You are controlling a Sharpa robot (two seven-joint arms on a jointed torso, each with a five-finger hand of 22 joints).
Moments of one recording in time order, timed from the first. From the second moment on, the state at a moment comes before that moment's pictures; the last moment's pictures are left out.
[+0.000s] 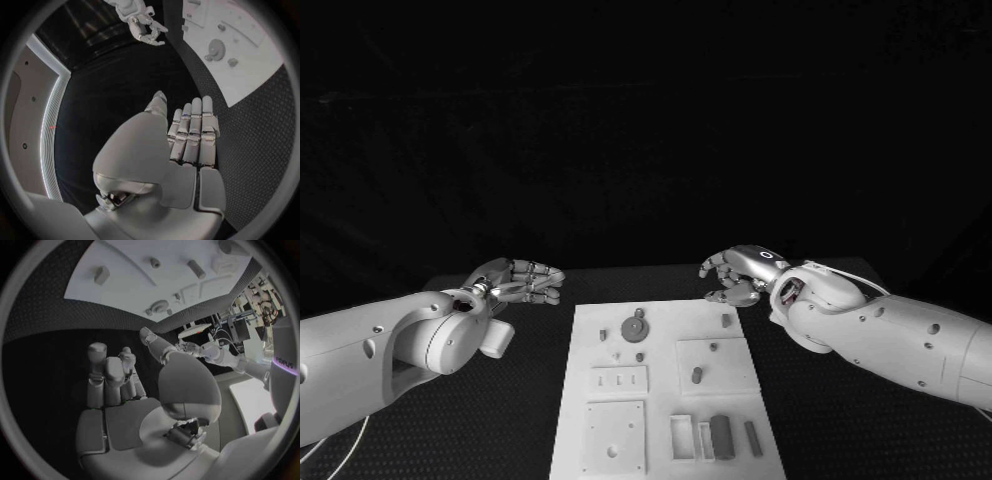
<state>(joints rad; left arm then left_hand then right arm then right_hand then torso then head) 1.38 -0.87 -0.19 1.37 -0.15 -0.29 0.14 1.57 -0.04 0.01 0.29 0.05 0.72 0.19 0.32 0.42 1.00 0.18 0.13 0.12 0.91 0.13 0.36 0.62 0.04 0.93 0.03 0.16 0.61 1.24 -0.78 0.00 1.23 -1.50 -0.37 0.08 1.09 -0.16 0.57 -0.26 0.06 0.85 0.16 0.22 0.48 1.03 0.04 1.11 1.08 1.21 -0.07 1.42 0.92 0.18 1.17 -0.04 0.91 1.31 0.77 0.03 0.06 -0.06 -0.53</state>
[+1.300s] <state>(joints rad) 1.37 -0.86 -0.19 1.35 -0.17 -0.25 0.15 1.57 -0.04 0.01 0.29 0.05 0.76 0.19 0.33 0.42 1.02 0.17 0.13 0.12 0.92 0.13 0.34 0.63 0.05 0.94 0.02 0.15 0.61 1.13 -0.68 0.00 0.91 -1.38 -0.26 0.26 1.08 -0.18 0.56 -0.25 0.06 0.81 0.14 0.21 0.47 1.01 0.03 1.12 1.07 1.19 -0.07 1.42 0.93 0.19 1.16 -0.03 0.91 1.31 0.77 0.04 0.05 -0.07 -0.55</state>
